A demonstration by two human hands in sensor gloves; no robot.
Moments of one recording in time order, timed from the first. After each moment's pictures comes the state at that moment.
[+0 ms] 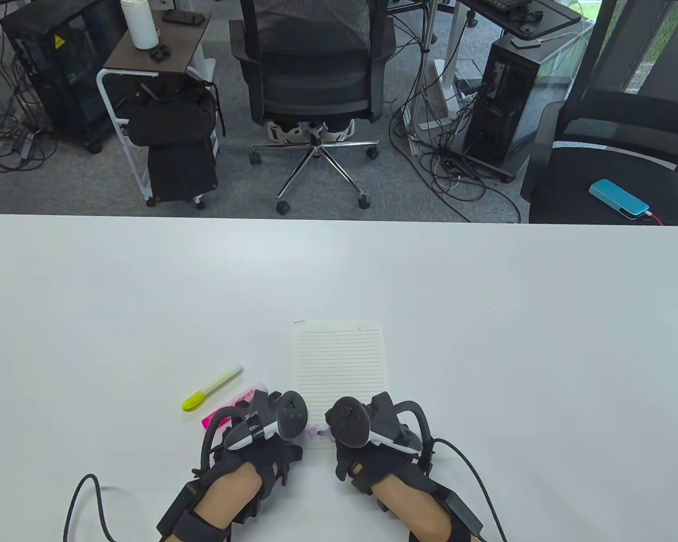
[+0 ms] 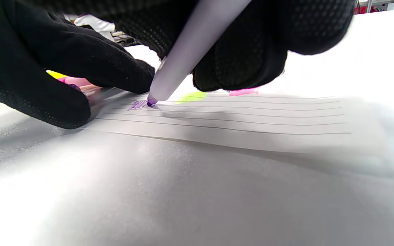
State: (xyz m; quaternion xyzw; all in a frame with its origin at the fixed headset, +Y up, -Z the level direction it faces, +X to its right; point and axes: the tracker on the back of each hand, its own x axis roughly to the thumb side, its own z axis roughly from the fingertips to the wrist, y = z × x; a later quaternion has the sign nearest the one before) left_hand -0.136 -0.771 -0.283 -0.23 -0.12 0.00 0.97; right_hand 0.037 -0.742 -0.275 0.21 0.12 0.97 0.07
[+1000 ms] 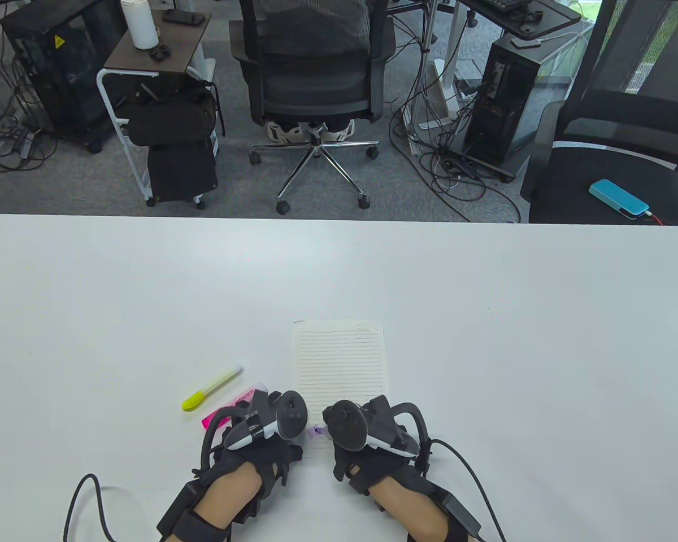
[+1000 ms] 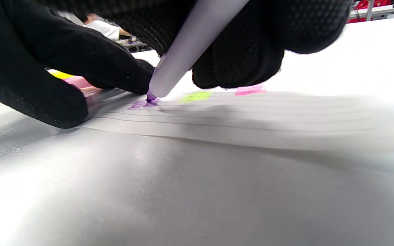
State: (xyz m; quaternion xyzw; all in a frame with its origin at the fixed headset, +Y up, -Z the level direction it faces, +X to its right) left_hand -0.136 -0.771 -0.283 -0.23 -0.12 0.00 0.97; right_hand 0.032 -0.748 -0.274 0.22 0.09 0.97 0.08
